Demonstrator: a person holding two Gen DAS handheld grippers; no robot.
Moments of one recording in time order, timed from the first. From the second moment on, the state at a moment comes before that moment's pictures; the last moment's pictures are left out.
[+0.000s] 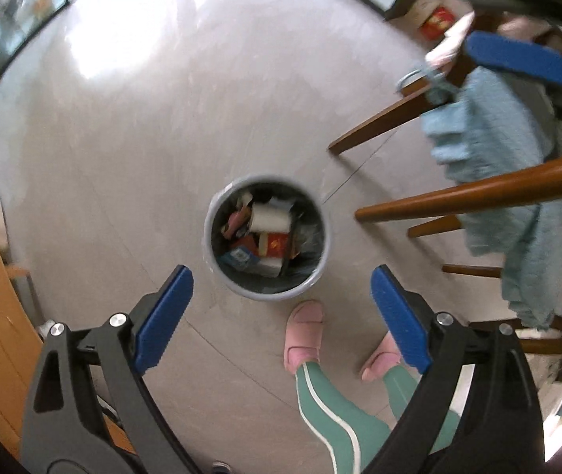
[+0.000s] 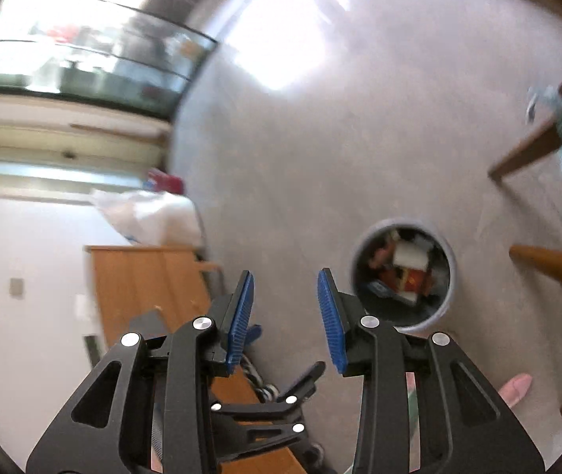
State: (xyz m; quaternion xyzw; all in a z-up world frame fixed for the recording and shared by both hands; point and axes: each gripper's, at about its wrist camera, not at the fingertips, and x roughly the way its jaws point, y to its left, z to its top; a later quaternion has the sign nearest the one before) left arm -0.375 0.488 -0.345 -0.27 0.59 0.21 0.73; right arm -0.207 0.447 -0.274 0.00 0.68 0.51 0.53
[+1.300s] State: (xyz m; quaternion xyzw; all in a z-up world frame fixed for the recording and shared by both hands) left arm 0.003 0.143 -0.157 -0.02 0.55 -0.09 0.83; right arm 0.023 -0.223 -0.135 0.25 0.53 0.06 0.81
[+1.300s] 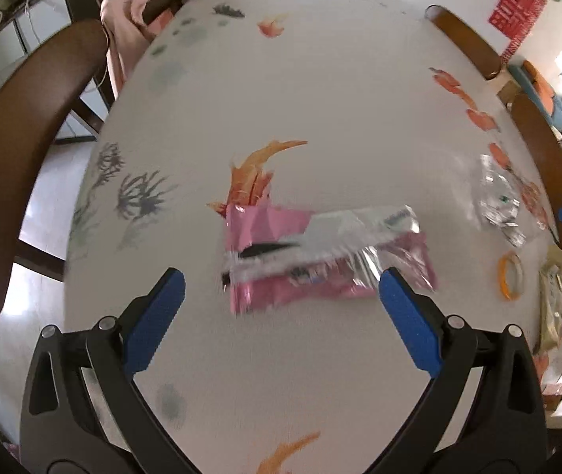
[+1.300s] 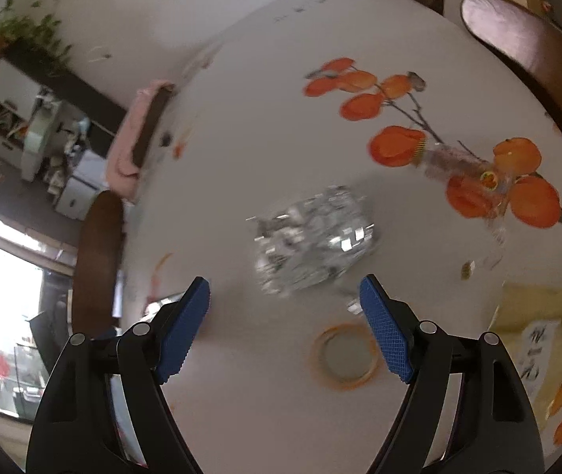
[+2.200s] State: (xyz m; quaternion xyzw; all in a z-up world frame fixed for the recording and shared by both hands) left arm 0.025 0.098 -0.183 0.01 0.54 -0.08 0.84; right arm 0.084 -0.202 -0.199 0.16 0.57 0.09 0.80
